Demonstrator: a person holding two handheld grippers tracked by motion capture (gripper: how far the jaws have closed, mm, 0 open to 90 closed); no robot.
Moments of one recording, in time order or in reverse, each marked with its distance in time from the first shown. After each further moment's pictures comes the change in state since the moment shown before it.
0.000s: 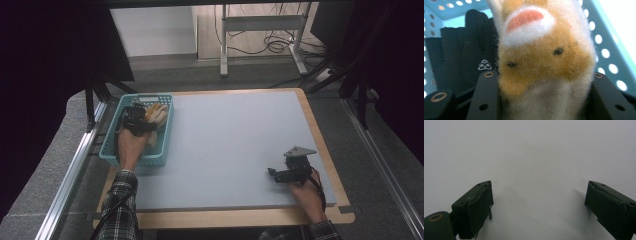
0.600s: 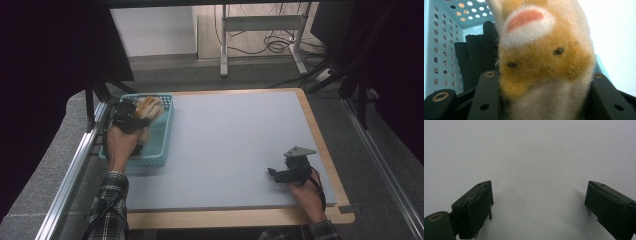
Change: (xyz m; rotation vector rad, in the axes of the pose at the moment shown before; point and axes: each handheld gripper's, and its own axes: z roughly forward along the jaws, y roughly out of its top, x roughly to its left) left arm 0.010 -0.001 -0.046 -0.070 -0.009 -0.021; right arm 0.000 0.000 0.000 0.001 -0.001 0.000
